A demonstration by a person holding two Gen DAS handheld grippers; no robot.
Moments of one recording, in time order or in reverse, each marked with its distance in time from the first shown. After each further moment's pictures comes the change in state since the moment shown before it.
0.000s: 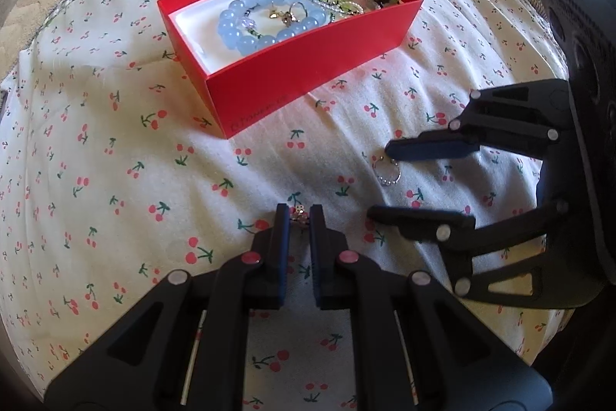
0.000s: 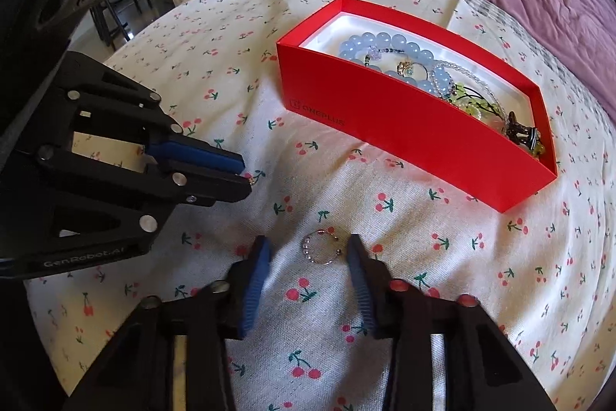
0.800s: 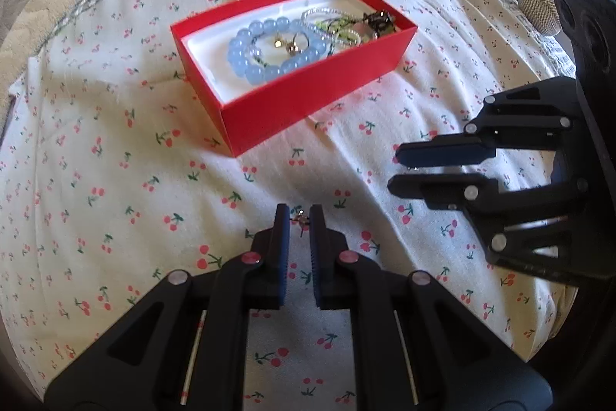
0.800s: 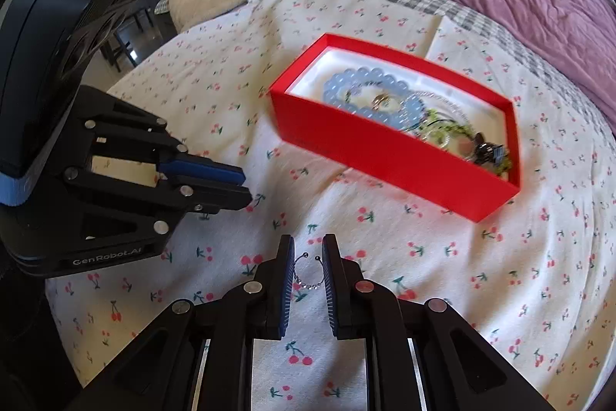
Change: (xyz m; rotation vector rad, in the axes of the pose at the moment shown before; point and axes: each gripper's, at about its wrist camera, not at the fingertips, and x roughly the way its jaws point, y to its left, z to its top) left arm -0.022 0.004 0.004 -0.015 -0.057 0.002; right arm -0.035 -0.017 0.005 0.040 -0.058 0.017
